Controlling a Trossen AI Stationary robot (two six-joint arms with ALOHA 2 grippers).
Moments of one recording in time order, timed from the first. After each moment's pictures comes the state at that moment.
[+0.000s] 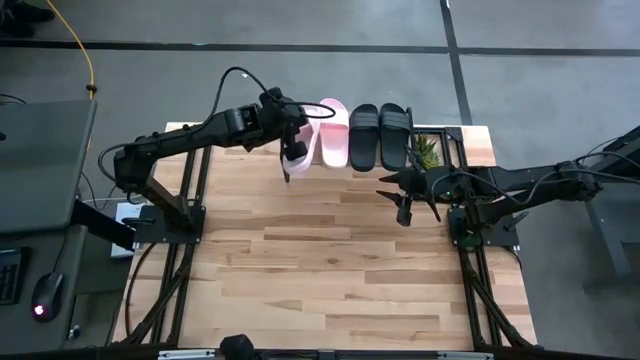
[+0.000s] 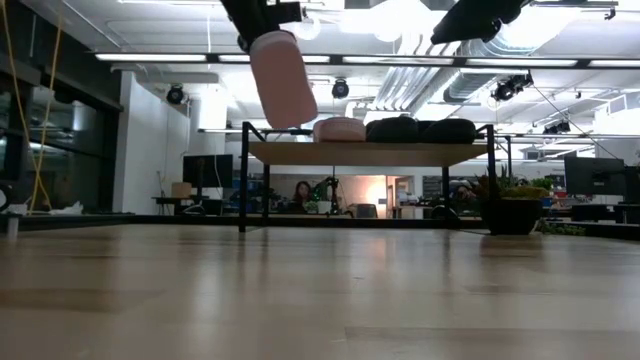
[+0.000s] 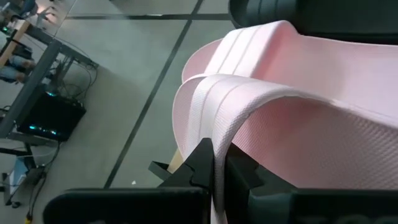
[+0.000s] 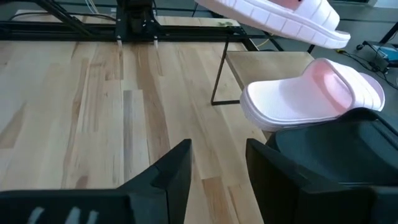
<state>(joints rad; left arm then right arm) 0.48 1.56 1.52 -0.70 -0.49 0.30 0.10 0.93 0.87 -0.42 0.36 0.03</state>
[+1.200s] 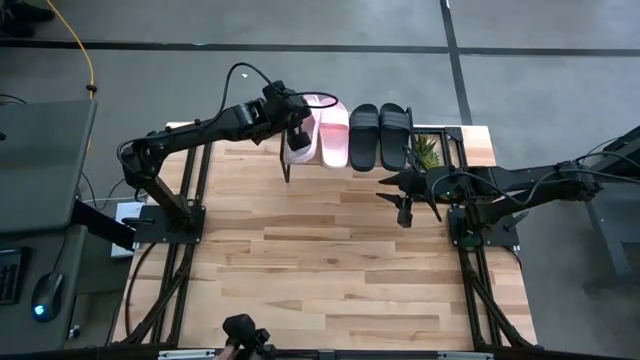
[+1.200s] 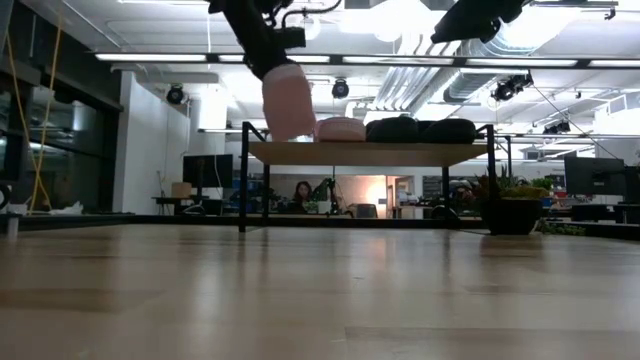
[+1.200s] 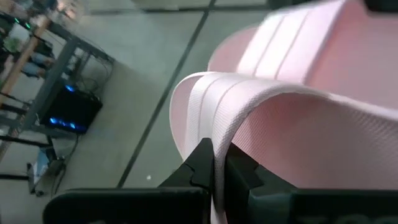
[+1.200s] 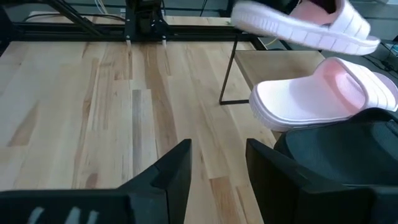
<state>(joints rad) 0.57 1.62 1.49 -0.57 -0.50 0.38 0.10 0.93 0.87 -0.42 0.33 0.04</state>
